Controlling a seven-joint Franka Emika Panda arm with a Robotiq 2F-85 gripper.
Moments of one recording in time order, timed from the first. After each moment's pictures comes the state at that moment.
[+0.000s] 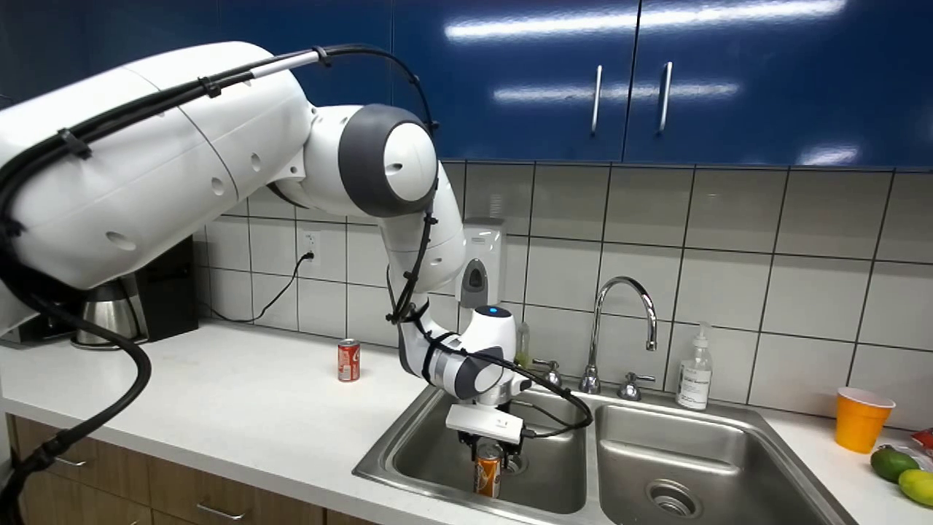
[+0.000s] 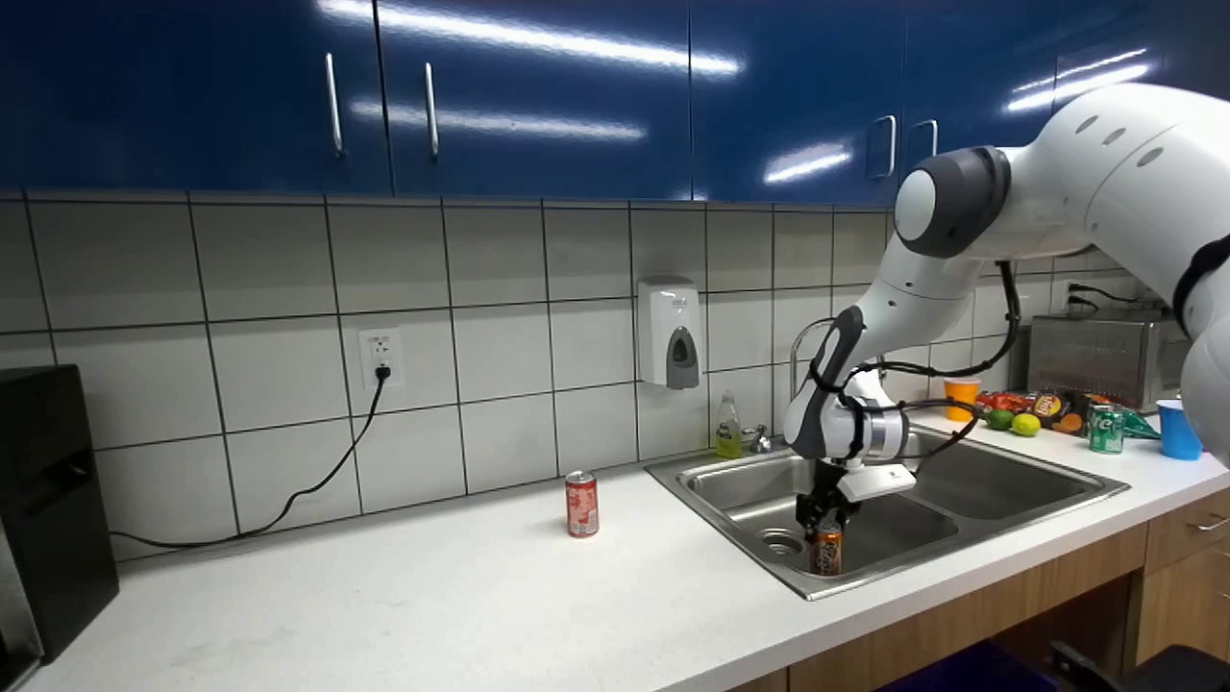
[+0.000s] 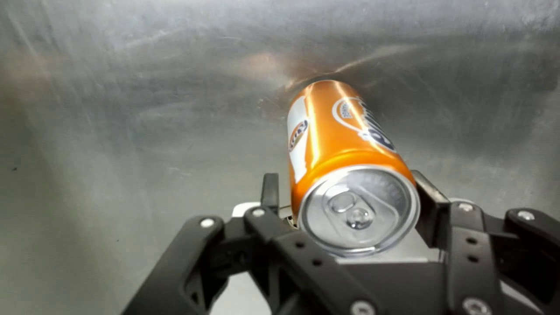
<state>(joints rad) -0.38 0.93 0.03 -1.75 0.08 2.86 -0.47</state>
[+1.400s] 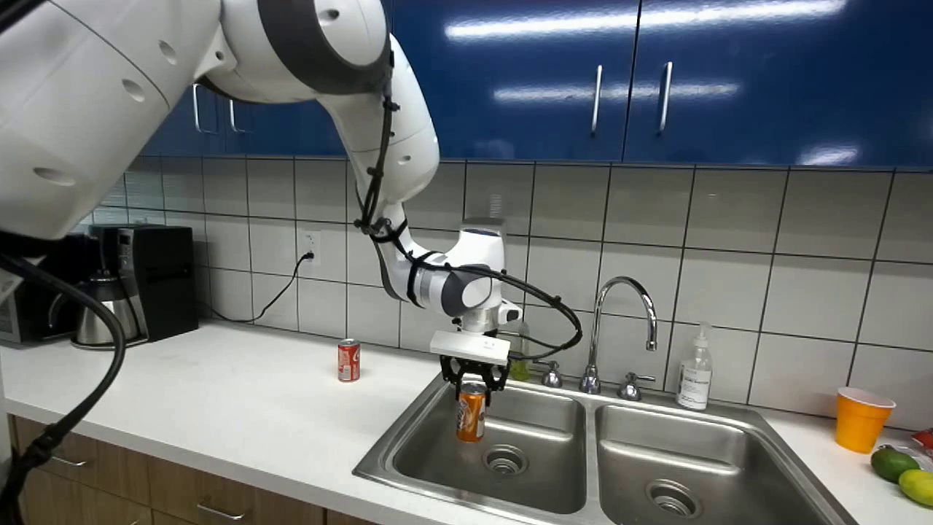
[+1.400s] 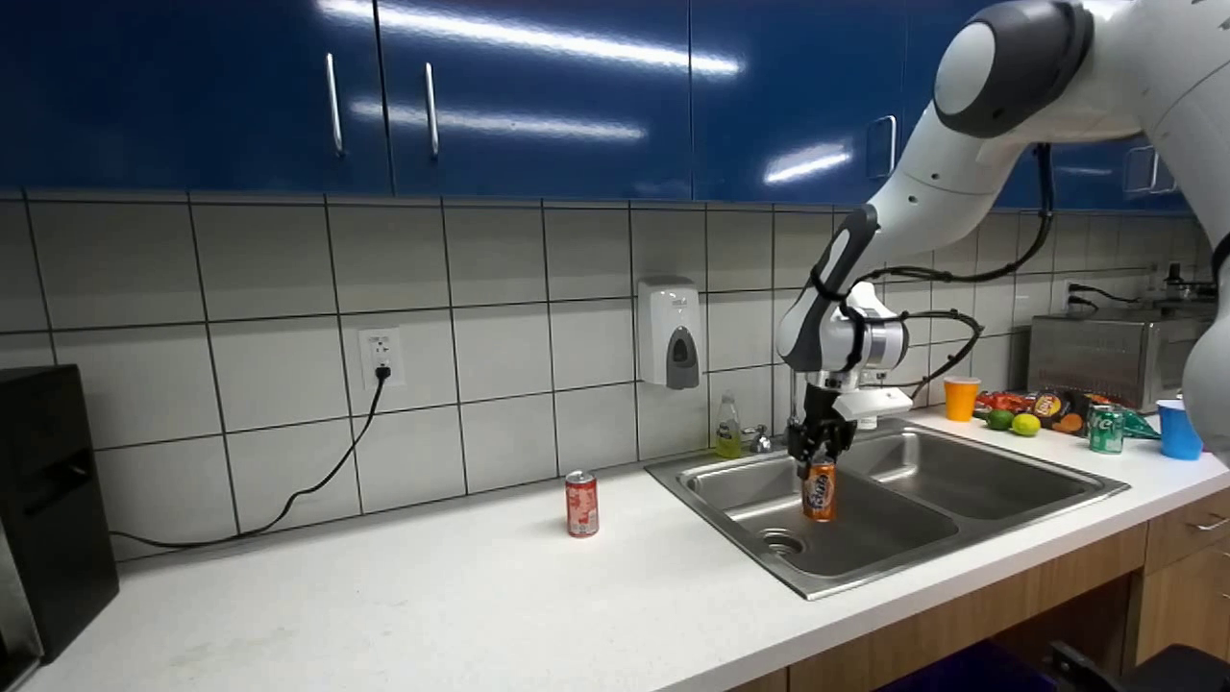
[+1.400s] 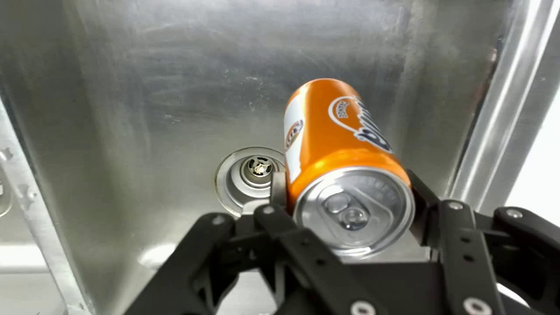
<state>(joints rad) -0.36 0.55 0.06 -1.98 0.08 2.68 -0.47</state>
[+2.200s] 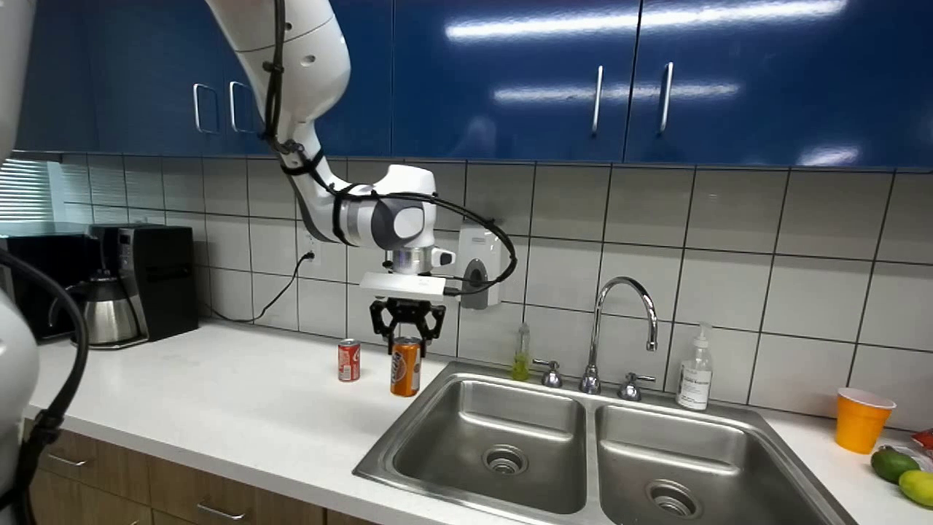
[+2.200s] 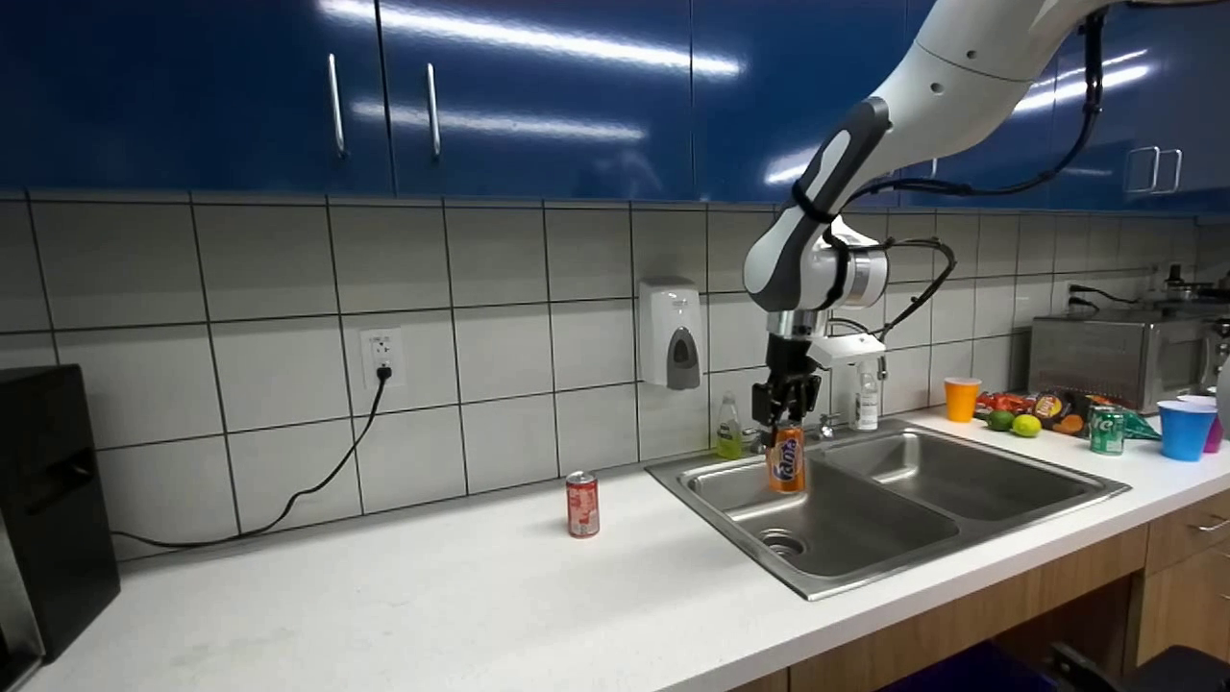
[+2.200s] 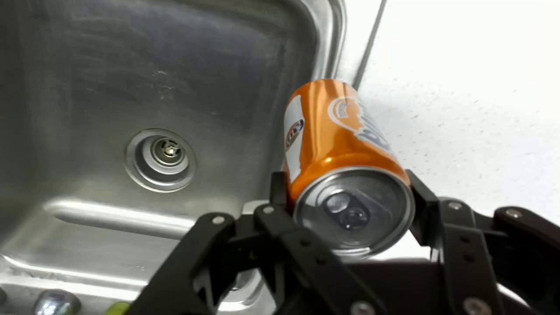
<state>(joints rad) -0.18 0.18 0.06 -2.25 0.08 2.56 -0.48</state>
